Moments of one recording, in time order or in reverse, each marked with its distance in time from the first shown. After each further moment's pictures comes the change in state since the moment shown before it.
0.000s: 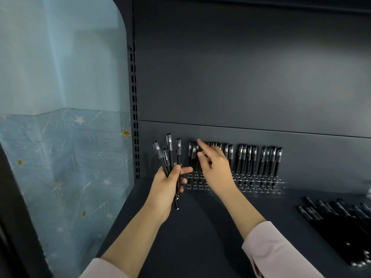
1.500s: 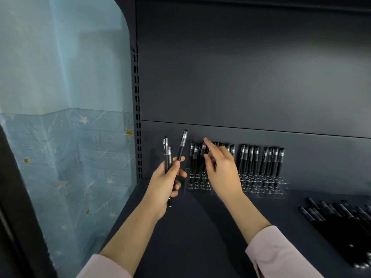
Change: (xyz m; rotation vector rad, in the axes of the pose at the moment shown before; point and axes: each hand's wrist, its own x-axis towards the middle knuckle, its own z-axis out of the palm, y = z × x) left_hand 0.005 0.001 -0.011 0.038 -0.028 -0.016; right_hand -0.007 0.003 -0.006 -0.175 0.117 -0.150
